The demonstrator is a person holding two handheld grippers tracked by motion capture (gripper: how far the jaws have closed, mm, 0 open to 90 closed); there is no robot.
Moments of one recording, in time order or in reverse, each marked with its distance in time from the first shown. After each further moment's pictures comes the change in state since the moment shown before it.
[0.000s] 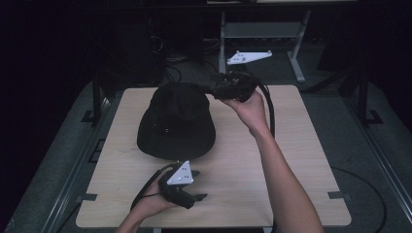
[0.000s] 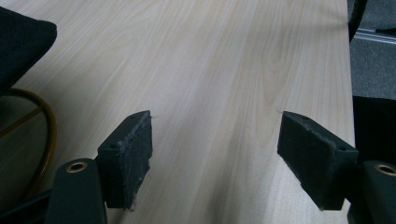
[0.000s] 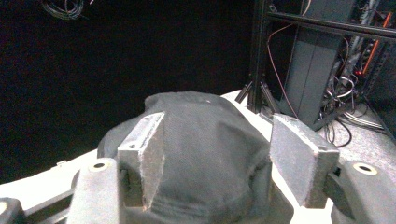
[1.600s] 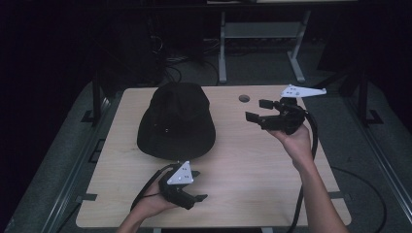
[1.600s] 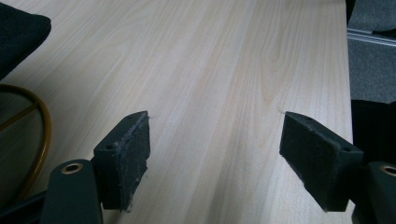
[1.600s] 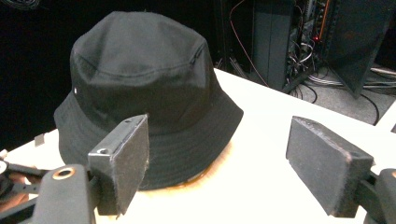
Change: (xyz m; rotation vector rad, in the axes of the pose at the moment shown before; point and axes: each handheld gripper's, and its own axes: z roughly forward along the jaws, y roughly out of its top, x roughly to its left) left arm 0.001 -0.001 0.001 0.005 -0.004 0.003; right arm -0.022 -0.094 -0.100 0.019 -0.124 0.121
